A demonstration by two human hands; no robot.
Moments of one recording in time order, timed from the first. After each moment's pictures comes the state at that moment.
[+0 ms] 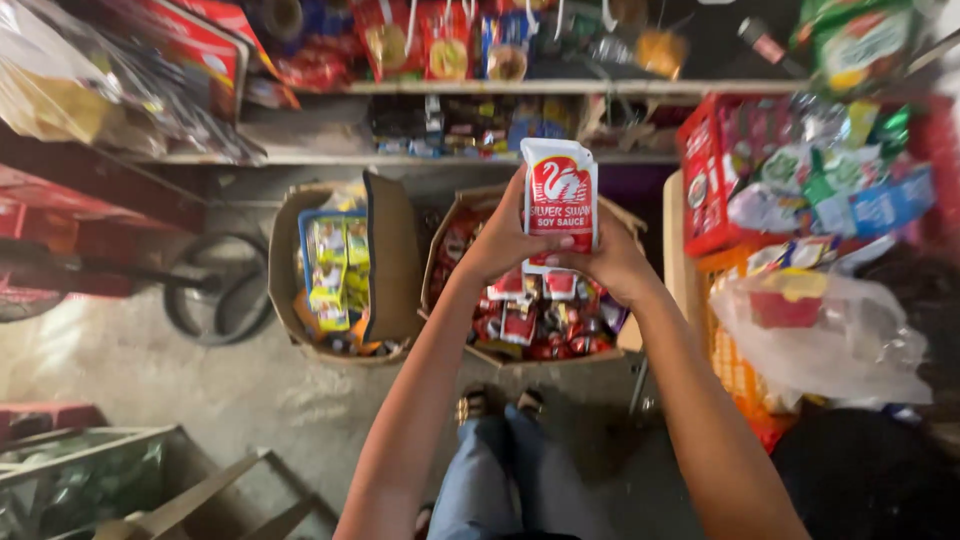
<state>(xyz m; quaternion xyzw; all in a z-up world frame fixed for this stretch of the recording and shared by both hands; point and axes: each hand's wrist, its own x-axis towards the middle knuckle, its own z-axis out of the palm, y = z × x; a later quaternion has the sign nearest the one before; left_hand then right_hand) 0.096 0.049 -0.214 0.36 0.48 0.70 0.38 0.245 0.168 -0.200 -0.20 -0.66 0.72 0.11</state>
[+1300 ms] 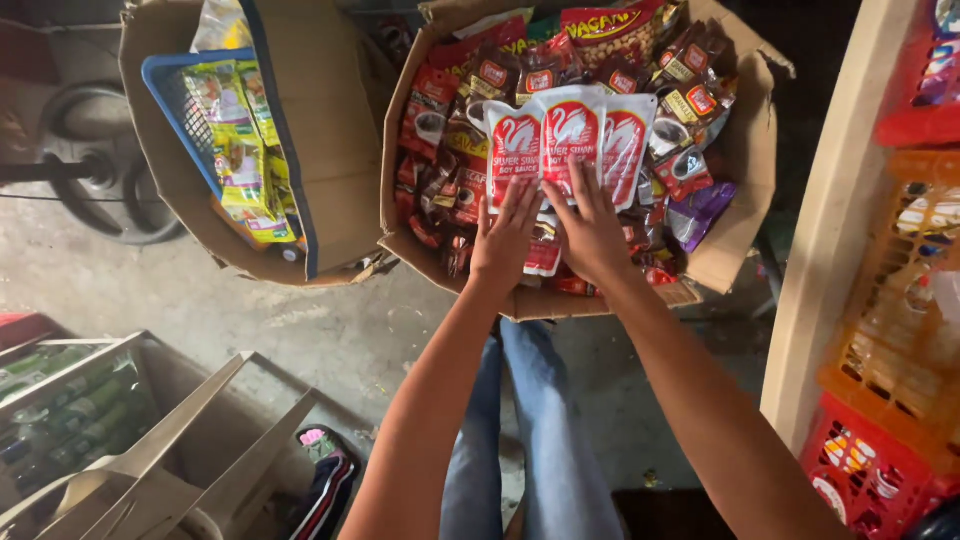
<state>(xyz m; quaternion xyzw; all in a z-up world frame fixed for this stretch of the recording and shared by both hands) 0.156 -0.004 -0.615 0.54 0.83 -0.05 0.11 0.259 0.138 -0.587 -0.16 -0.96 0.22 0.02</state>
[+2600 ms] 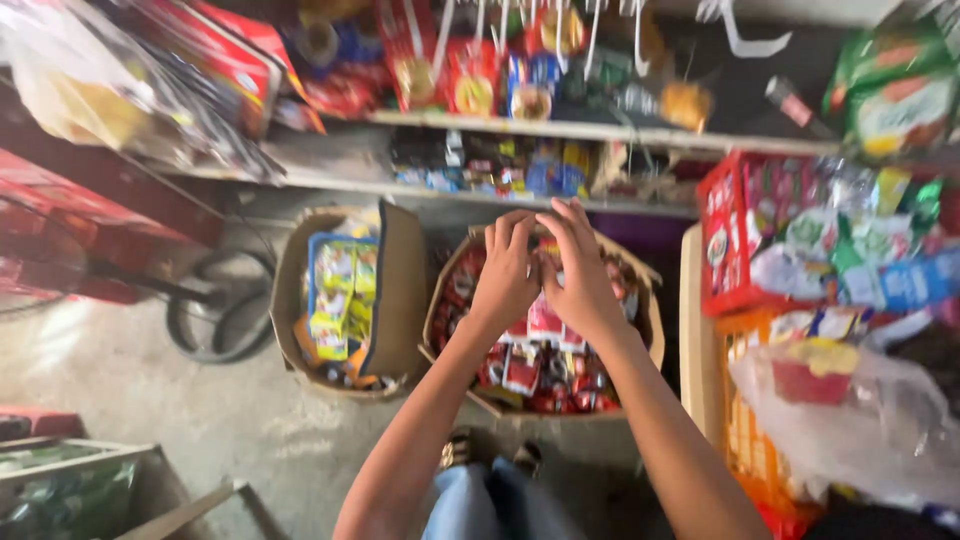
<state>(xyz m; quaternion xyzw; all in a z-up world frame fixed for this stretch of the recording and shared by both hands) 0.101 0.042 -0.240 0.44 0.76 0.47 -0.01 0.199 0.144 -0.201 -0.08 -0.90 0.32 0.28</state>
